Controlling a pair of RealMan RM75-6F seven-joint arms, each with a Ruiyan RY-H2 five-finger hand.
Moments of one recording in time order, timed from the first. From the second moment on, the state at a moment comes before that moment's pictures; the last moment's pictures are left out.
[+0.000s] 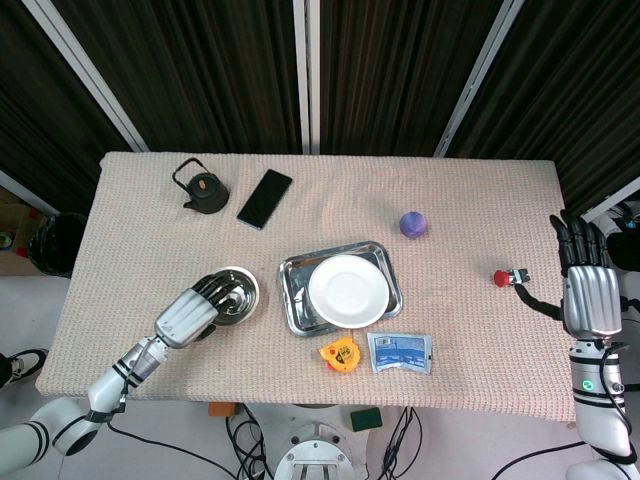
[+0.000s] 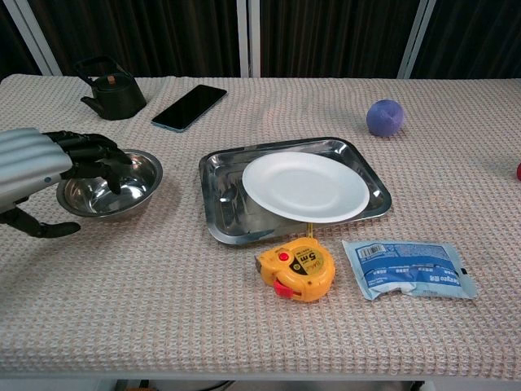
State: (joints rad) left arm -0.48 -1.52 0.01 -1.19 1.81 1.16 0.13; right arm 0.23 -1.16 0.21 -1.76 -1.38 1.54 -0.09
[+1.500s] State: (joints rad) left arm -0.84 -1.61 -0.14 -1.35 1.75 0.99 0.20; right arm 0.17 -1.16 0.25 -1.72 -1.34 1.57 -0.01
